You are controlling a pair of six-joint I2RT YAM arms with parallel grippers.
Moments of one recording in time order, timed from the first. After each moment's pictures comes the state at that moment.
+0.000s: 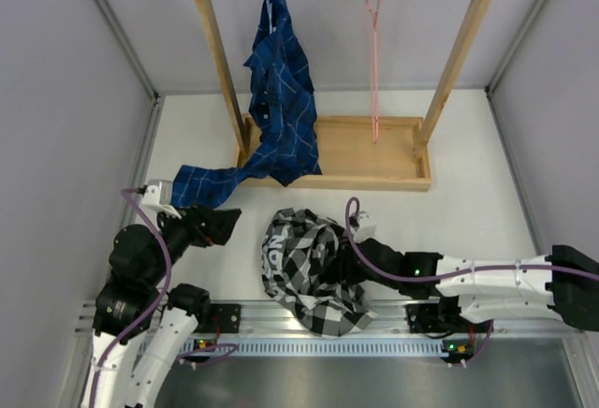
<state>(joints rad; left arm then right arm) -0.28 0.27 0.78 -0.66 0.19 -0.52 1.27 1.03 0.42 -0.06 0.30 0.92</state>
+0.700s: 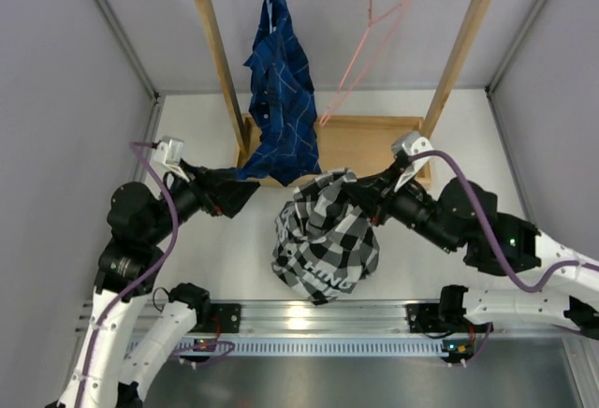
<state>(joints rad) -0.28 0.54 0.93 -0.46 0.41 -0.55 1.27 0.84 1.12 -0.33 0.43 0.23</state>
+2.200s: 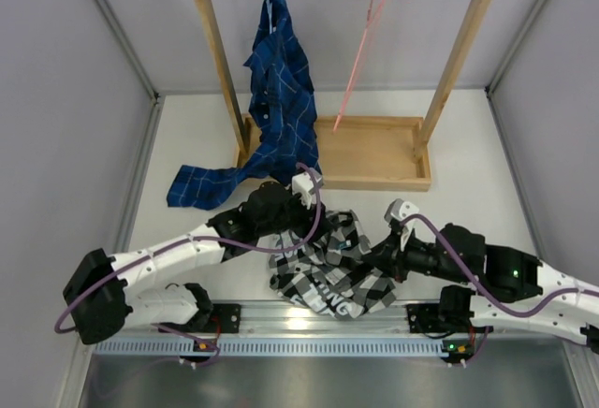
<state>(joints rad) -0.92 1.16 0.71 0.04 0.13 -0.24 1.27 0.50 0.72 -0.56 0.11 0.25</state>
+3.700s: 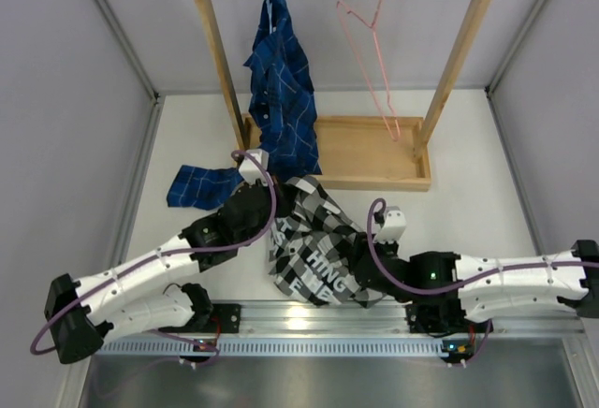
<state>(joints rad) -0.95 0.97 0.74 -0.08 -0.46 -0.67 1.46 0.91 0.65 -0.63 0.82 1.11</state>
